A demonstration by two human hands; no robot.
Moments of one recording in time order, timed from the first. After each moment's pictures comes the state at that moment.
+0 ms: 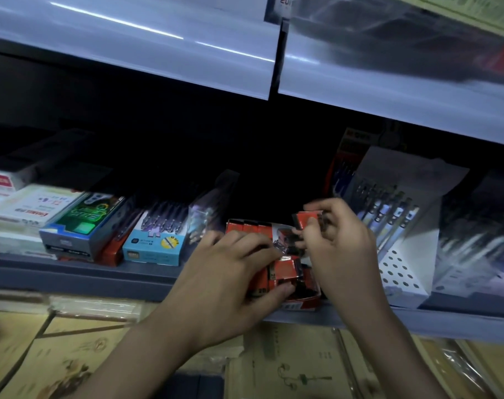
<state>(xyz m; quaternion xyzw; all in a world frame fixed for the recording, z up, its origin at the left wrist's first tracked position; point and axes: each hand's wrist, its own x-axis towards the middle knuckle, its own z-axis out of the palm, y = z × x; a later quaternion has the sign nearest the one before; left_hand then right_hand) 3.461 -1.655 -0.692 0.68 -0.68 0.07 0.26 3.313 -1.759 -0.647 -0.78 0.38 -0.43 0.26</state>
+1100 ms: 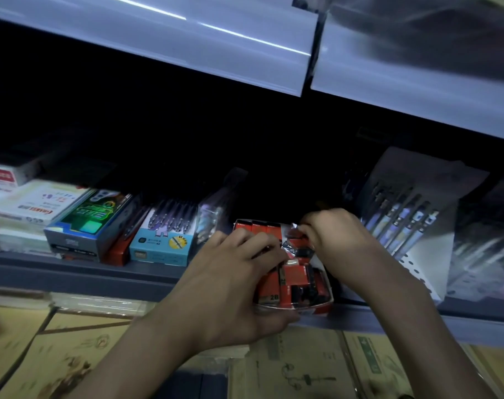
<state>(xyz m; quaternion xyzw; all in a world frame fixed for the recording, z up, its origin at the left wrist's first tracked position) 3.474 -1.653 -0.691 0.67 -0.71 0.05 0.20 3.340 -1.812 -0.638 -0.91 0.41 -0.02 -0.05</state>
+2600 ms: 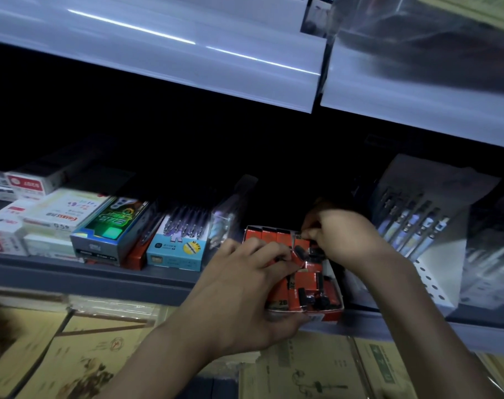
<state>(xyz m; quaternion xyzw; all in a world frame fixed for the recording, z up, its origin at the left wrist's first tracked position) 3.472 -1.651 -0.694 0.66 -0.71 0.07 0.22 3.352 -1.823 -0.637 -0.91 0.42 -0.05 0.00</state>
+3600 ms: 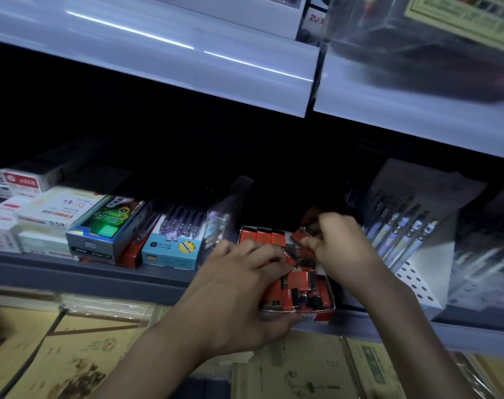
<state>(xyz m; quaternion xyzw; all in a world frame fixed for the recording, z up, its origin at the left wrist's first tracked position) 3.470 -1.647 -0.690 0.67 -0.71 0.05 0.21 3.337 -1.804 -0.641 -0.88 0.45 -0.13 0.06</state>
